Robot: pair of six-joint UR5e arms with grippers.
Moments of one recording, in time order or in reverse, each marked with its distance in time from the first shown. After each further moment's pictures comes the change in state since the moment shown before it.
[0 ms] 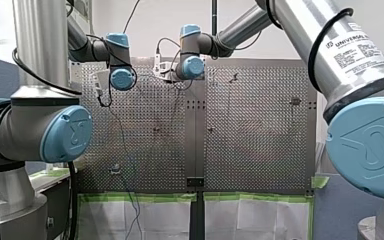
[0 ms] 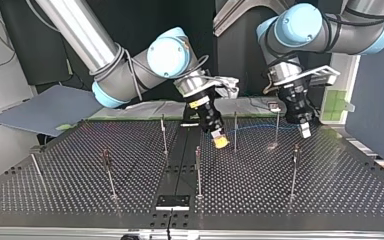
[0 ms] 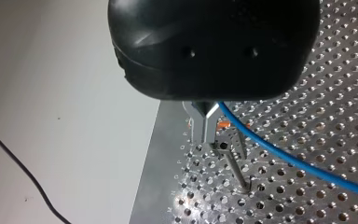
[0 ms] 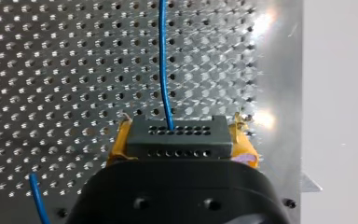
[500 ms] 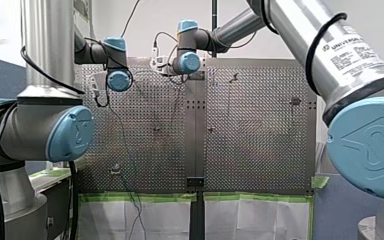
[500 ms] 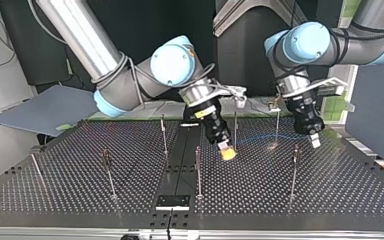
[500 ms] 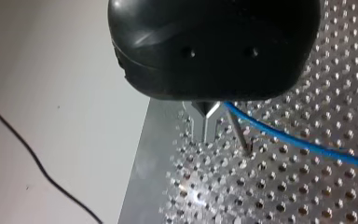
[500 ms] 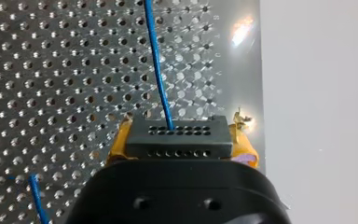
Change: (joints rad) left arm 0.074 -0.053 0.044 0.013 0.041 -0.008; right arm 0.007 0.047 -0.126 0.018 -0.011 0.001
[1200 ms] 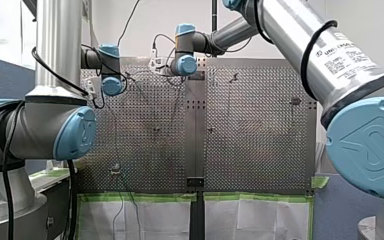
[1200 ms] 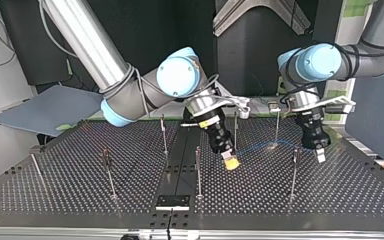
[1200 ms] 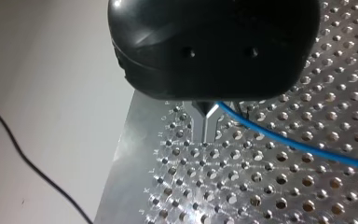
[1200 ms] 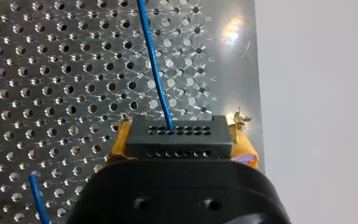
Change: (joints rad) left arm 0.098 -0.089 0.055 0.058 0.174 -0.027; right arm -0.005 0.069 -0.104 0.002 -0.001 0.001
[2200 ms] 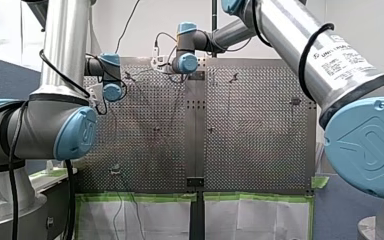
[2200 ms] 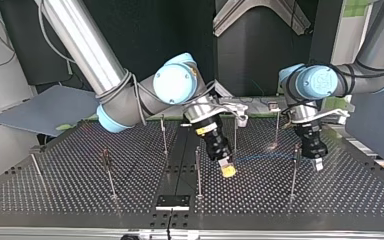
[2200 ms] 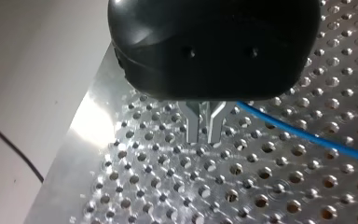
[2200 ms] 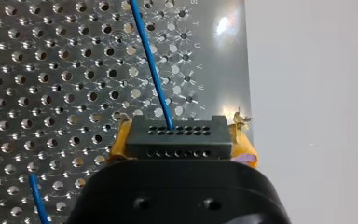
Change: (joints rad) left arm 0.023 -0.115 0.077 -0.001 0.012 -0.086; right arm -0.014 0.019 -0.061 0.034 0.003 0.001
